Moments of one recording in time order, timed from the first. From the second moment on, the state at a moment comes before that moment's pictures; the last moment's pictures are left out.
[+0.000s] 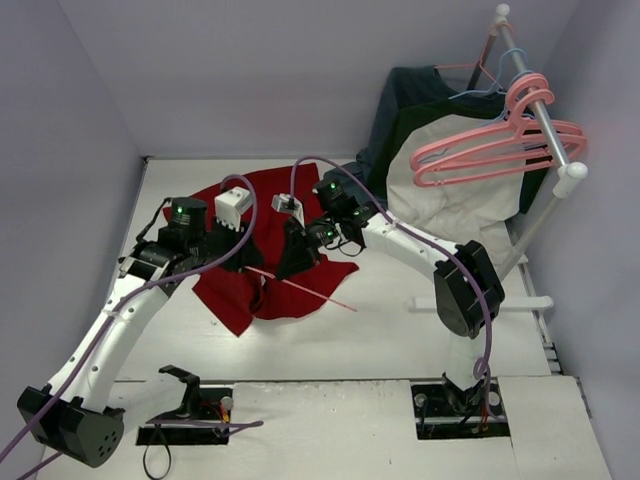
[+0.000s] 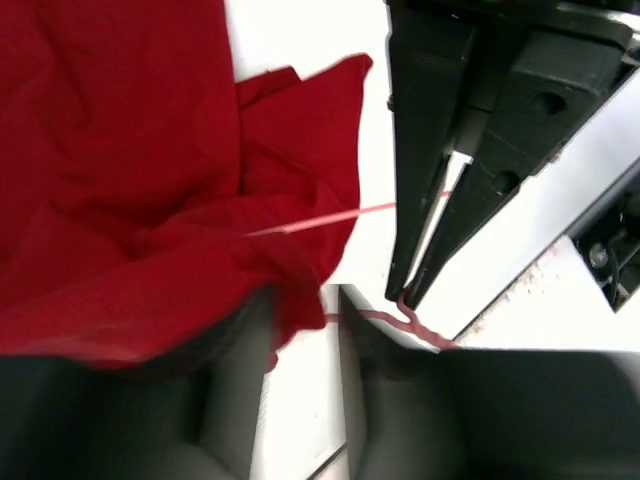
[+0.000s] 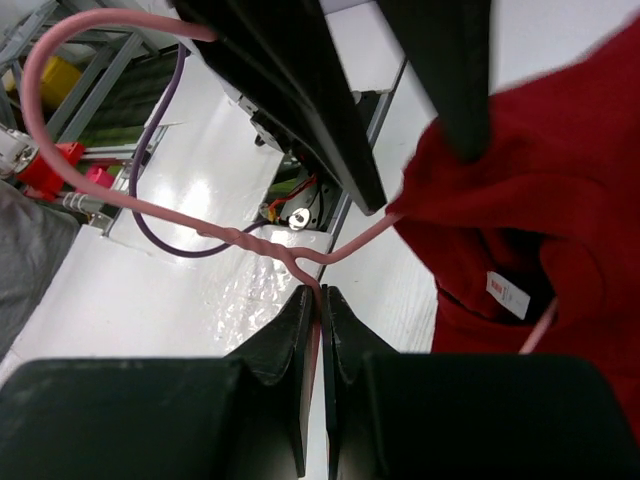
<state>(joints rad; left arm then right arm) -0.35 1.06 1.13 -0.74 0.43 -0.07 0.69 1.88 1.45 -0.26 -1.36 -0.16</state>
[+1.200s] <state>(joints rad) -0.31 0.93 0.98 -0.79 0.32 0.56 0.68 1.95 1.51 -0.26 -1.37 -0.16</state>
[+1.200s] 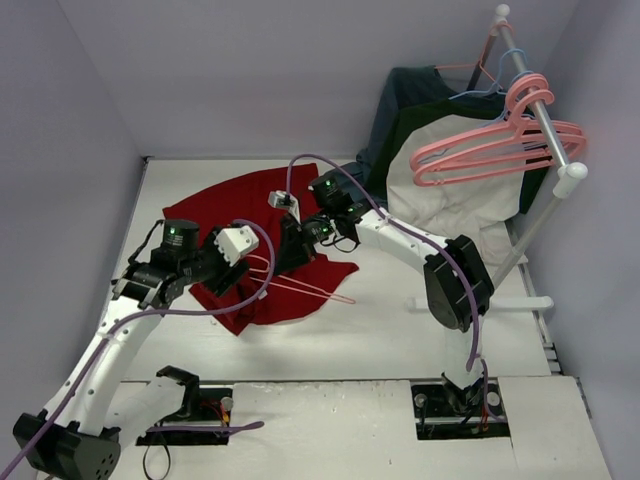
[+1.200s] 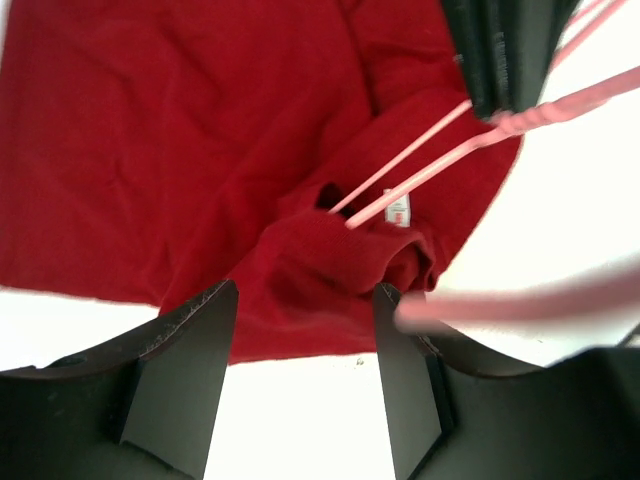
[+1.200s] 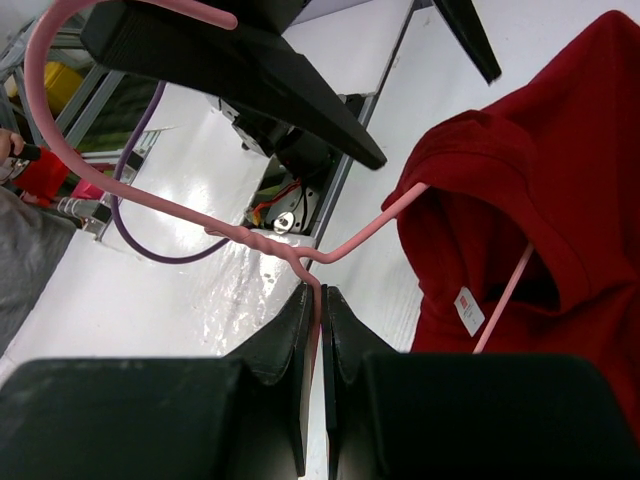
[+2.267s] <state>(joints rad) -0.31 1.10 0.92 -0.66 0.57 0.67 0.61 1.99 1.55 -0.25 -1.38 -0.15</state>
